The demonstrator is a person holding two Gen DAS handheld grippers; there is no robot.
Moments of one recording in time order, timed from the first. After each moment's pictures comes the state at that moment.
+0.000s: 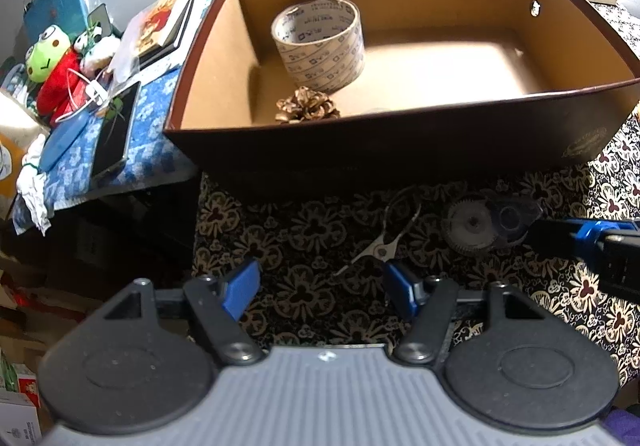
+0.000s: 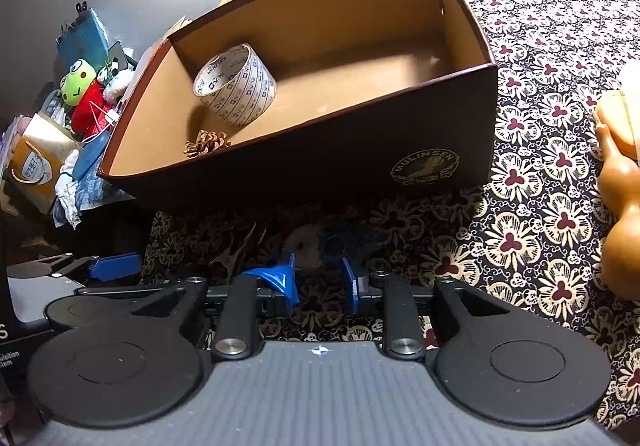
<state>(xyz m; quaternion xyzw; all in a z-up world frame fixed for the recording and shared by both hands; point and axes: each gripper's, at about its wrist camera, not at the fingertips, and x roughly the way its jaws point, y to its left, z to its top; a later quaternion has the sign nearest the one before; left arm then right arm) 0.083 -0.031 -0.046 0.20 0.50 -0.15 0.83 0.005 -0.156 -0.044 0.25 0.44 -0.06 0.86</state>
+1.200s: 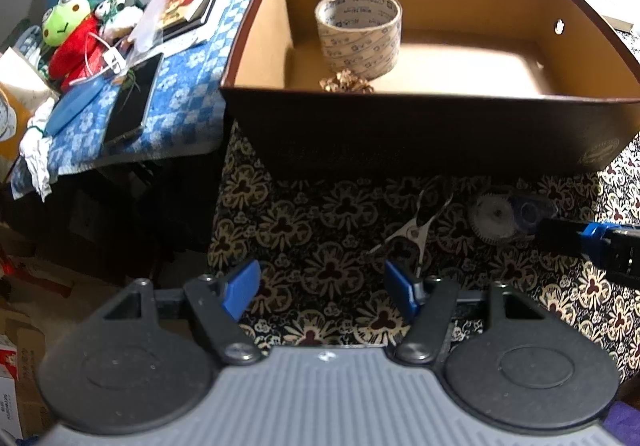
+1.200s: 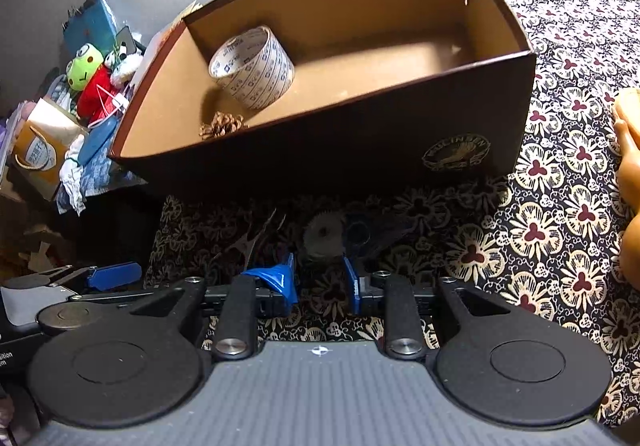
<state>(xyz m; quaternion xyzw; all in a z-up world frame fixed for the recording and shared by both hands) 0.082 0.004 -0.046 0.16 0.52 -0.14 0.83 0.014 -0.139 -0.049 0.24 0.46 -0.05 0.85</state>
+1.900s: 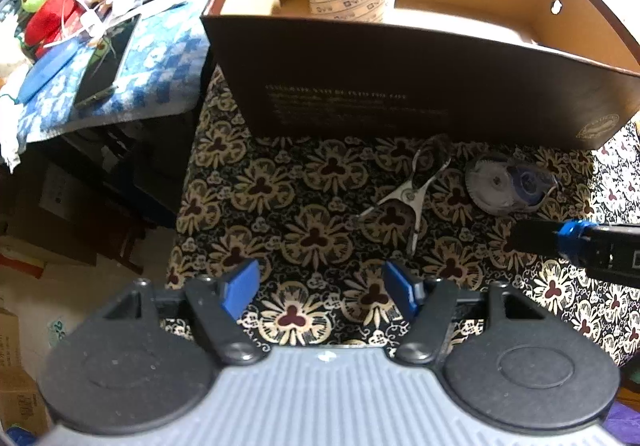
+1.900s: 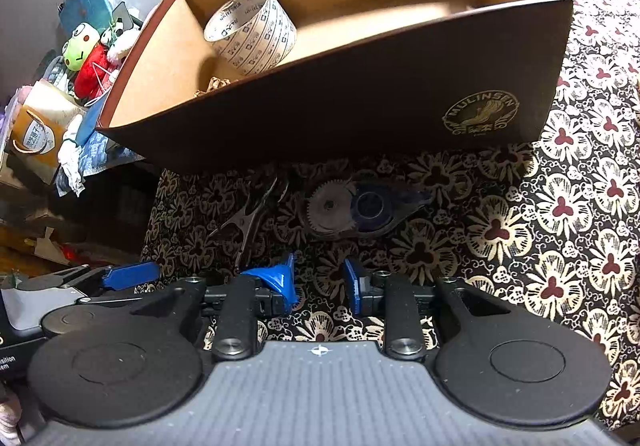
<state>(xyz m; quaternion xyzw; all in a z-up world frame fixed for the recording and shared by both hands) 0.082 0.015 -0.072 0.13 0.55 -0.17 0.81 0.024 -0.134 -0.069 0.26 0.49 -0.03 0.83</state>
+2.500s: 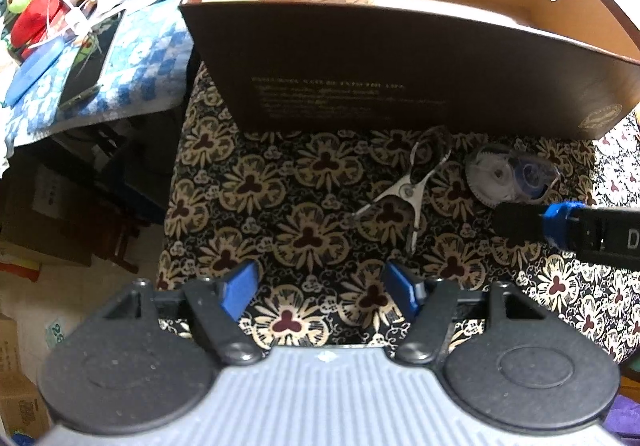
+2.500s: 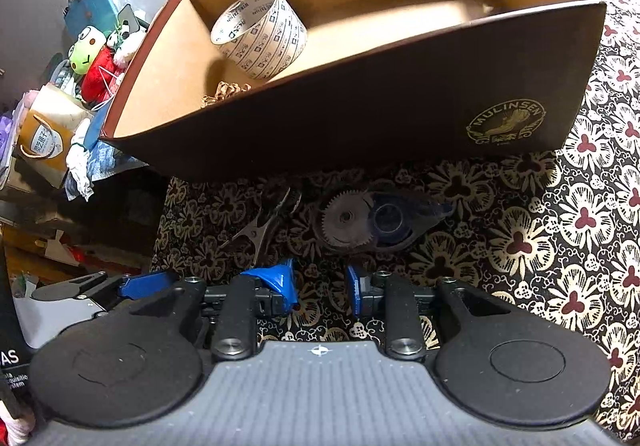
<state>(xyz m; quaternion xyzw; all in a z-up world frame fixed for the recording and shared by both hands) 0.089 0.014 -0.081 0.14 0.56 -0.18 0.80 0.036 -0.134 -0.074 0.27 0.49 -0.01 0.83</state>
